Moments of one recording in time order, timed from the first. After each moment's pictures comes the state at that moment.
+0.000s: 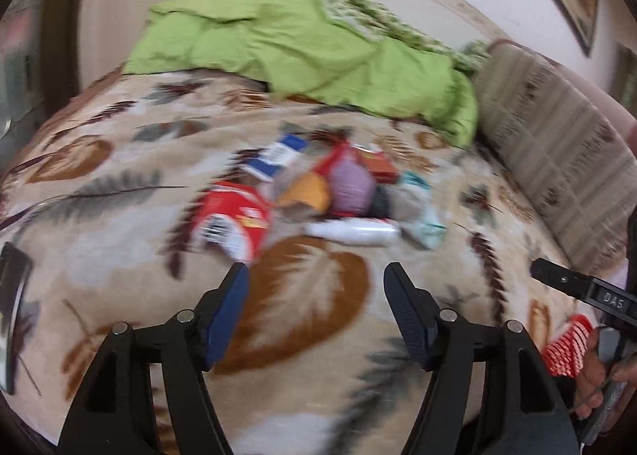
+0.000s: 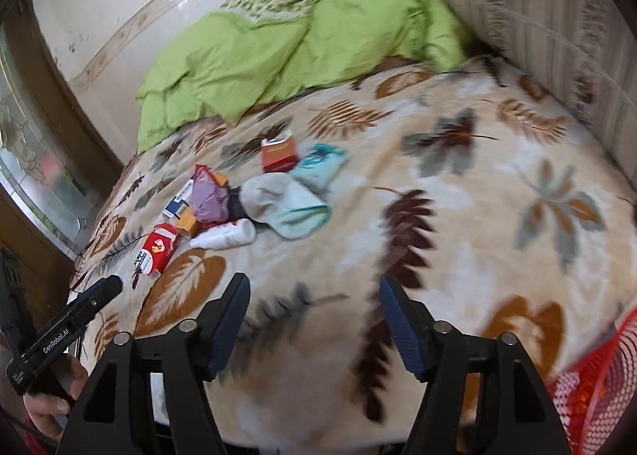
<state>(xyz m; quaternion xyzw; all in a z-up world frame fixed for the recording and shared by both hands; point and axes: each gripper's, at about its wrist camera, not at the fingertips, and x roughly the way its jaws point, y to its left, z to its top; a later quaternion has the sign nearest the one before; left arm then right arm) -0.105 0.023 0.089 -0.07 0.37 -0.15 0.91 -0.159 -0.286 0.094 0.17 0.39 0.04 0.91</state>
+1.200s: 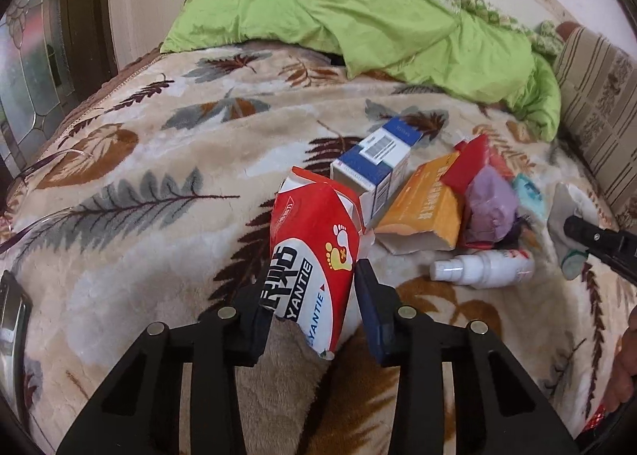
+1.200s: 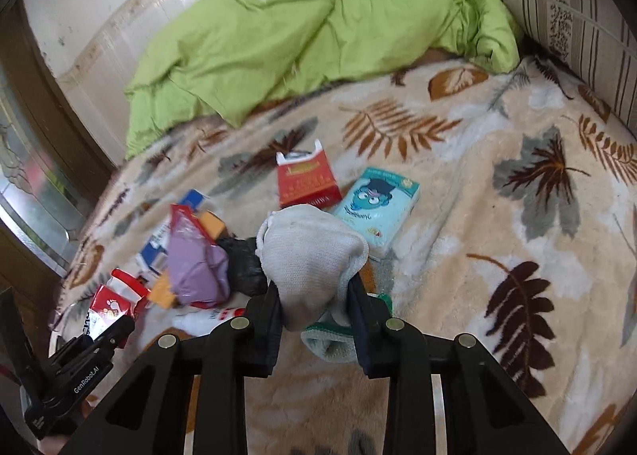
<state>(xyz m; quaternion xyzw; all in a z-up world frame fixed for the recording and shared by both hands) -0.022 0.033 0.043 -0.03 0.41 -0.06 0.91 -0.039 -0.248 0.065 0.18 0.38 0.05 0.91</state>
